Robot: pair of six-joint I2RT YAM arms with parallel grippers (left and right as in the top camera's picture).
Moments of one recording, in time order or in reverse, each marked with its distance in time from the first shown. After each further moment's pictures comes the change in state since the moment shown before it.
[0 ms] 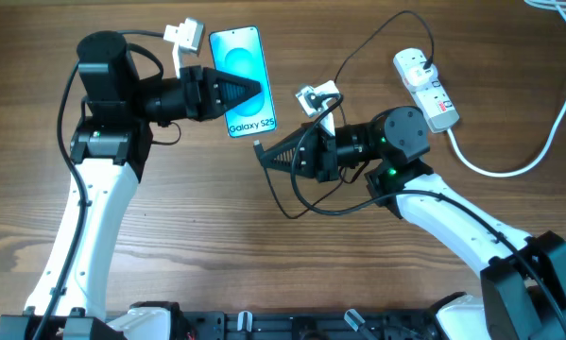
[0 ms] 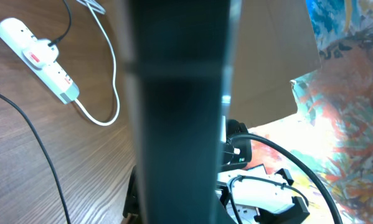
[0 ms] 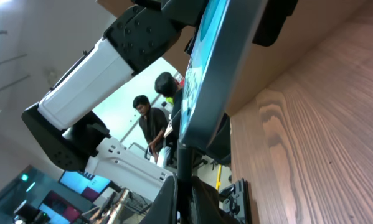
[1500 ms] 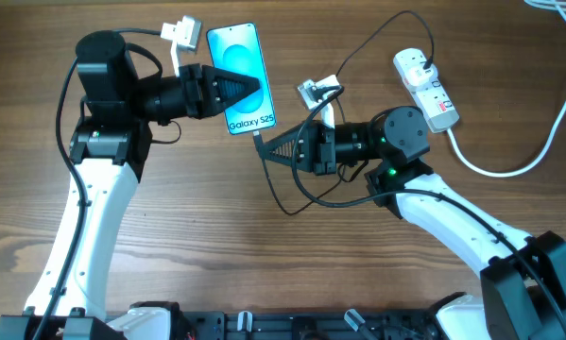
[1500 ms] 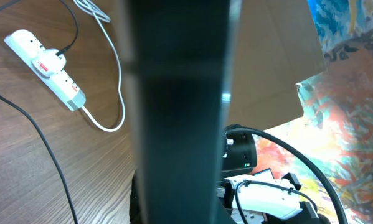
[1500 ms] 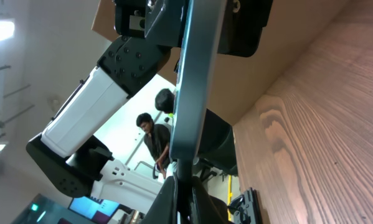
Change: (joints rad) left arm 0.000 0.000 0.000 0.005 -0.024 0.019; right arm 0.000 0.000 0.000 -0.001 0.066 0.101
